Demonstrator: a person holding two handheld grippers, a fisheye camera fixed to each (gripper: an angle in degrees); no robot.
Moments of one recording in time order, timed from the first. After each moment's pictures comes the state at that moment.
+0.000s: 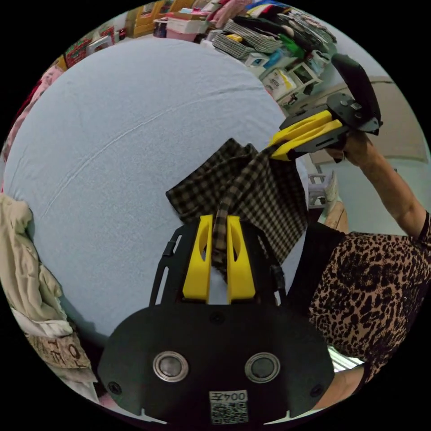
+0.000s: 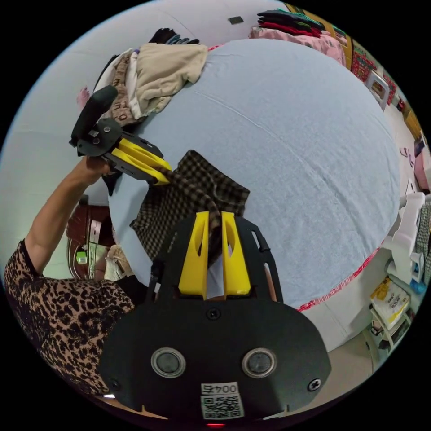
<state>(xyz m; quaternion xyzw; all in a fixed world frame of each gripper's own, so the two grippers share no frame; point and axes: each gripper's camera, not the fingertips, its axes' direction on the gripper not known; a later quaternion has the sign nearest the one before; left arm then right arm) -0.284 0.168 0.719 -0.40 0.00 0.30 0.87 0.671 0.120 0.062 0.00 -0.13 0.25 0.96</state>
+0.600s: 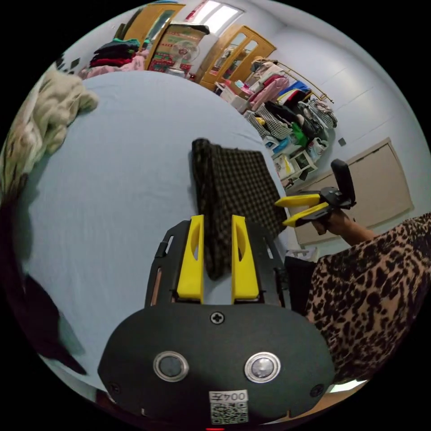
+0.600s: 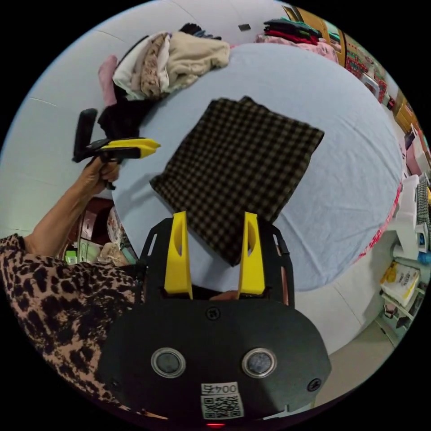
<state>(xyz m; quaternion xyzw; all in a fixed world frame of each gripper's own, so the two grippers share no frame) -0.451 0.316 0.533 -0.16 0.06 0.13 0.98 0.537 0.126 0.116 0.01 -0.09 0.26 0.96</state>
